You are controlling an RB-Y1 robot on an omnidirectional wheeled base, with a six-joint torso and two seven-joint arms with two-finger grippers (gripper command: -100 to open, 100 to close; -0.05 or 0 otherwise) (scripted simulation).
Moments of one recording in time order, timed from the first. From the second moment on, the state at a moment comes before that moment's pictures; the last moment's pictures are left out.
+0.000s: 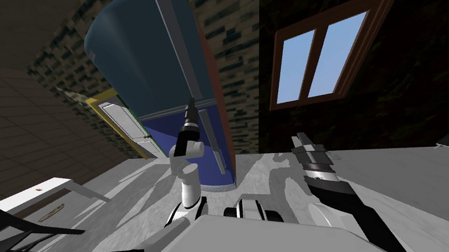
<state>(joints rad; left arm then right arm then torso) -0.42 0.13 0.14 -2.34 -0.19 0.45 -0.23 0.52 -0.02 0.04 -2.26 -0.07 -0.42 0.09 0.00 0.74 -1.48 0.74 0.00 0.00</state>
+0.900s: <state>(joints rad) -0.54 0.02 0.16 -2.32 -0.20 0.59 -0.25 0.52 -0.02 0.04 -2.26 -0.07 -0.42 0.09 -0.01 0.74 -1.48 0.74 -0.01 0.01</state>
